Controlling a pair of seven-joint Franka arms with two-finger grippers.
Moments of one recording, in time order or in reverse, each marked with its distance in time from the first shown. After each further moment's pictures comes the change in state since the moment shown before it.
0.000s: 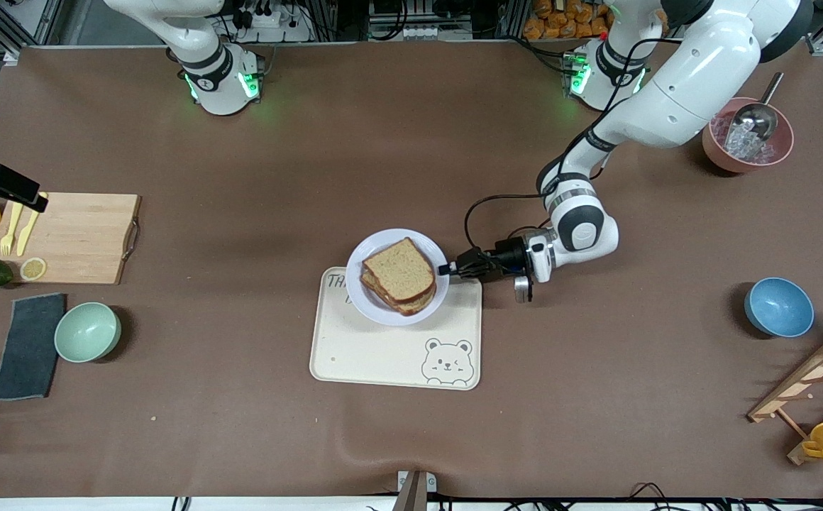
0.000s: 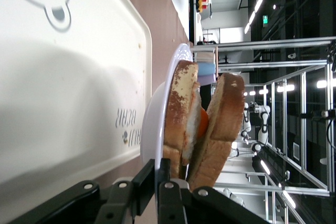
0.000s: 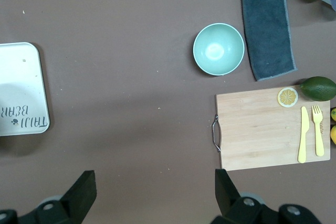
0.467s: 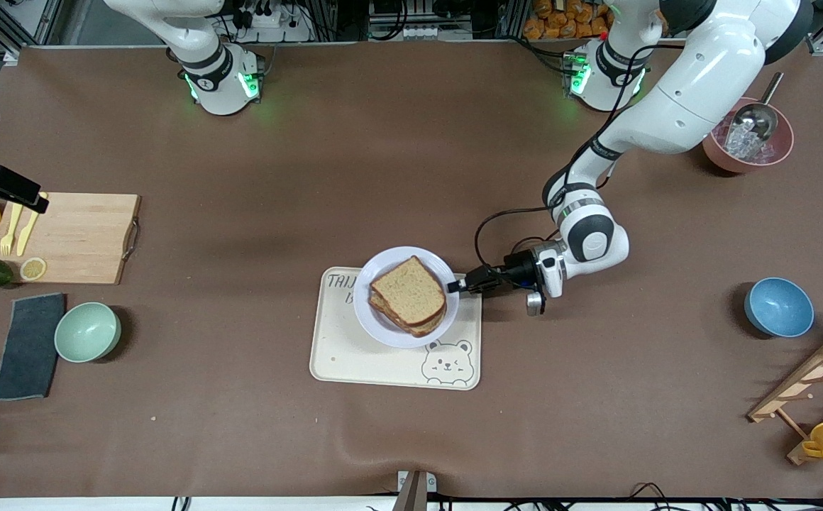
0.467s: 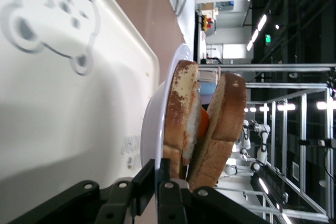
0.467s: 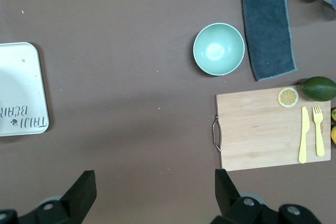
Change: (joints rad) left arm -0.011 0.022 0.060 0.053 0.000 0.003 -0.077; right arm 0.000 0.005 0.000 0.000 0.000 0.002 0.000
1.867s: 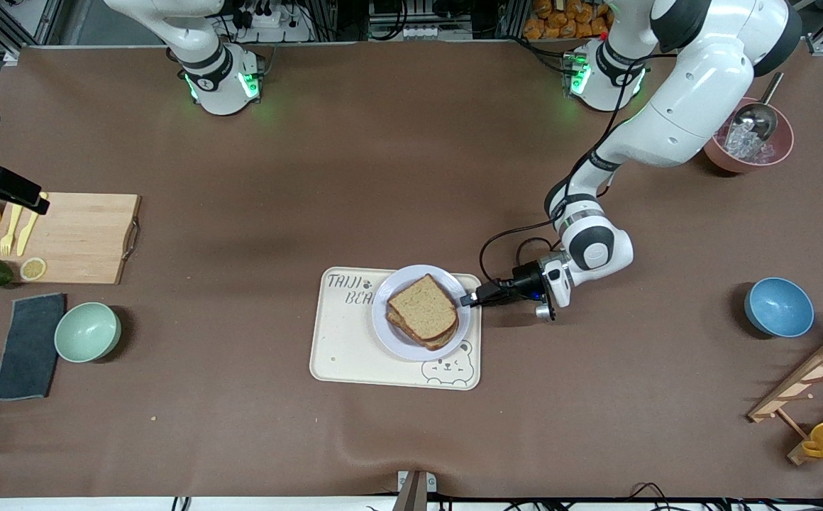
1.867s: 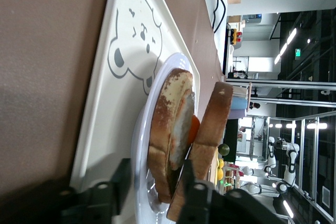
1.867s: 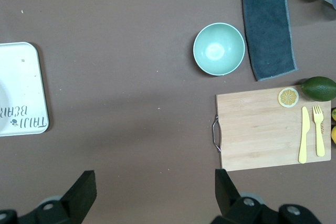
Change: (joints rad) left arm -0.033 0.054 0.047 0.043 0.000 0.078 -0.027; right arm 0.000 0.002 0.000 0.000 0.000 0.001 0.000
